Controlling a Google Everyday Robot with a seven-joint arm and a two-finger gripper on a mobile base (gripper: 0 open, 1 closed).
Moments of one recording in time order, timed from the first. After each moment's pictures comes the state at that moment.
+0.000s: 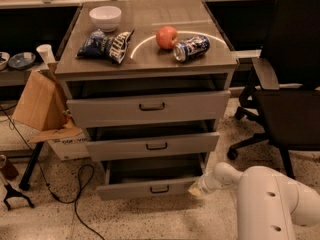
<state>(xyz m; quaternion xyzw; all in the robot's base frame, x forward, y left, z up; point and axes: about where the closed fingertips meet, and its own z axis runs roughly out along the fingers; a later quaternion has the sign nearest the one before) 0.607 -0.178 0.162 -0.45 0.86 0.17 0.19</state>
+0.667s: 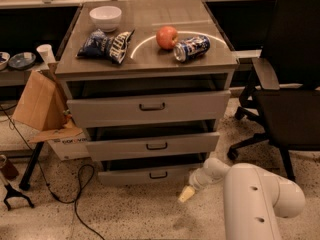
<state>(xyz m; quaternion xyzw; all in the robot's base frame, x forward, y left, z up) 0.630 -0.143 0.154 -0.49 0.83 0.18 0.19</state>
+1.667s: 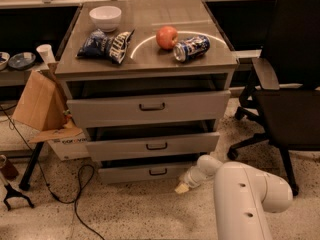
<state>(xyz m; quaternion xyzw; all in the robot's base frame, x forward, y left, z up) 0.643 -0.116 0.146 -0.52 0.82 0.18 0.18</state>
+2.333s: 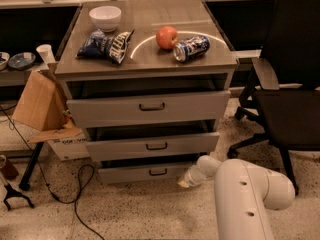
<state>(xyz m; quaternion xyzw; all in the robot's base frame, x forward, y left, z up) 0.655 -0.124 0.151 -0.50 0.83 0.15 0.20</state>
